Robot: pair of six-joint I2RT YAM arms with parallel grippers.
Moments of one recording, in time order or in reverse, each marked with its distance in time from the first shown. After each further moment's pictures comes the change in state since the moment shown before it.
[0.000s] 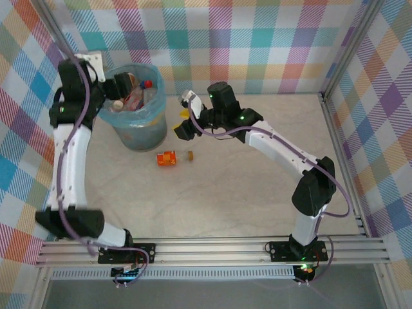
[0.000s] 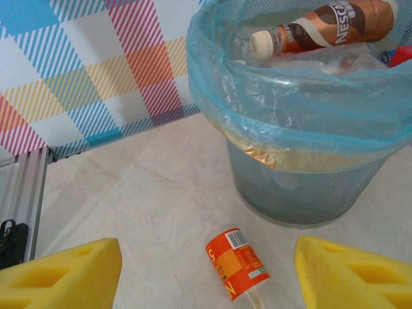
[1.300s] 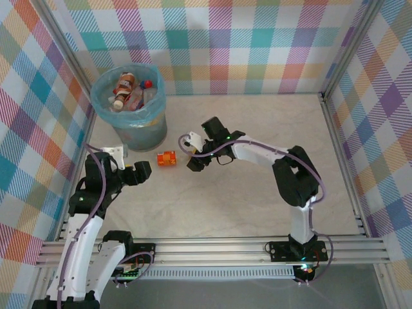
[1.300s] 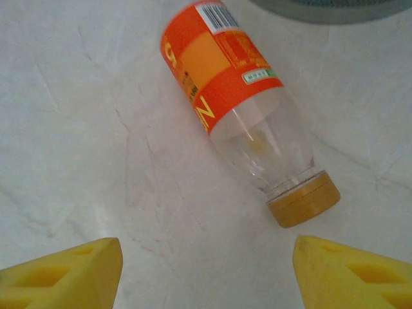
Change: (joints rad) left arm -0.077 -0.684 -0.983 -0.015 0.069 -0.169; right arm 0.000 0.188 -0.289 0.019 0.111 -0.219
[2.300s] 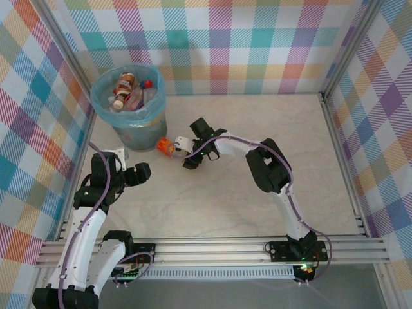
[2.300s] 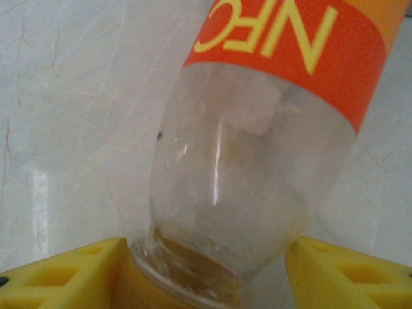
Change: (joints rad) left arm 0.000 0.040 -0.035 -0.003 -0.073 -0.028; right arm 0.000 0.334 0.311 -0.060 0.046 -0.274
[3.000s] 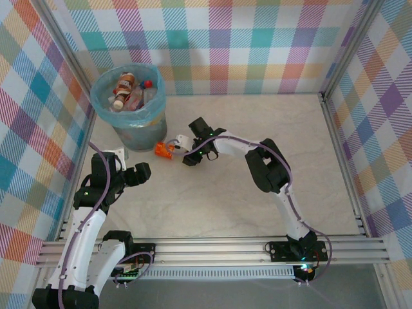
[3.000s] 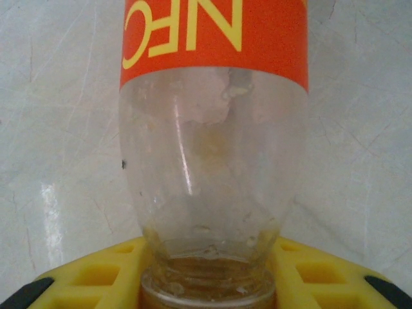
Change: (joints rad) left arm 0.000 -0.004 -0.001 0.000 -0.001 -0.002; right arm 0.004 -0.010 -0.004 -0.011 0.036 0.102
